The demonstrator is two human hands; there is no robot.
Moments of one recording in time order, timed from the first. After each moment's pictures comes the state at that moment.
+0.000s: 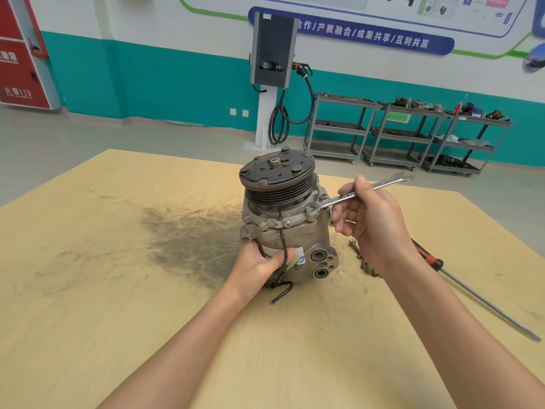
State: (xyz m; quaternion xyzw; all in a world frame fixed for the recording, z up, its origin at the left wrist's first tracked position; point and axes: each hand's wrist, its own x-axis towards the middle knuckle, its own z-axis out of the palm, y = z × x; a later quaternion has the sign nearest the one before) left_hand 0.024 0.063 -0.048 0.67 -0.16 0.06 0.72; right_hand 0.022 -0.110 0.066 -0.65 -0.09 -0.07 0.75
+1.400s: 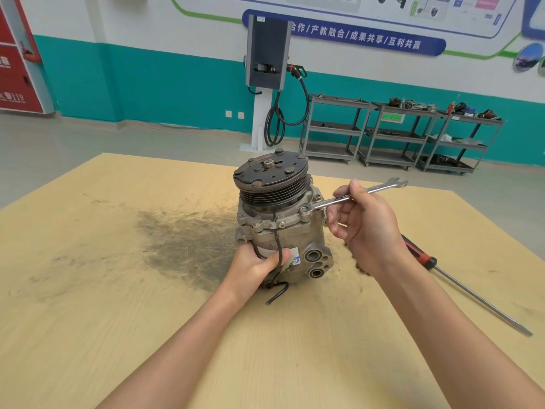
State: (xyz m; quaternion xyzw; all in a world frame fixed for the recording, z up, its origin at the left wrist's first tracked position) left_hand 0.023 0.063 -0.047 0.66 -0.16 0.07 0.73; right_hand 0.020 -0.109 0.064 -0.60 -0.08 -0.05 0.79
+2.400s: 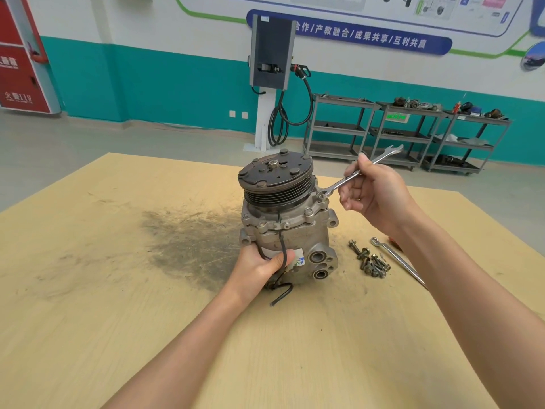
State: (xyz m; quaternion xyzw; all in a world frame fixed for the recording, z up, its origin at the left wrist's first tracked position) left_hand 0.024 0.063 -0.048 0.67 -0.15 0.06 0.73; right_hand 0.063 -0.132 0.092 -0.67 -0.11 0.00 0.73
